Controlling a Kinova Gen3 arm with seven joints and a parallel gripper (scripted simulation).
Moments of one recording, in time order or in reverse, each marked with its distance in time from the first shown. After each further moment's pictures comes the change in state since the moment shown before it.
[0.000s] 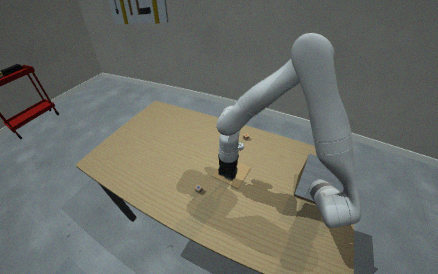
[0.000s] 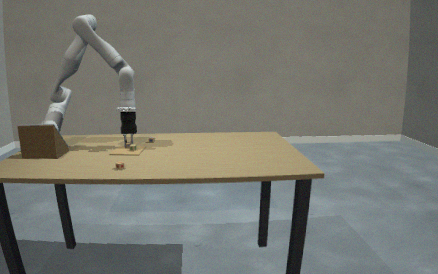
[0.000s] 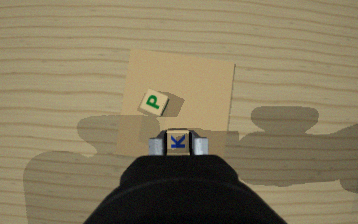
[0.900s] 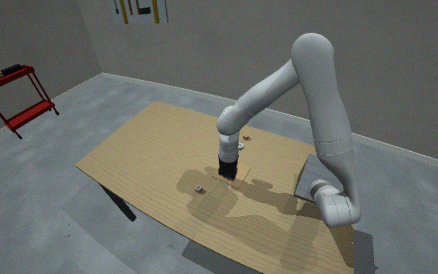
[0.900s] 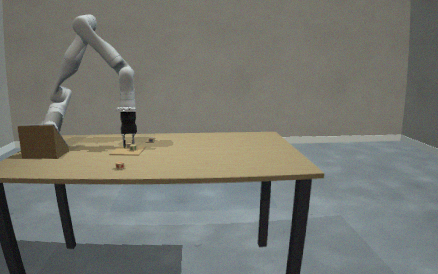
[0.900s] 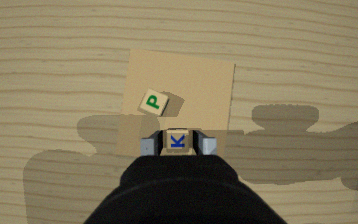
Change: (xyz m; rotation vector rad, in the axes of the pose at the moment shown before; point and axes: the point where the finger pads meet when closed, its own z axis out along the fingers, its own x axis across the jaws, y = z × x) arm 0.000 0.000 0.000 0.000 0.000 0.000
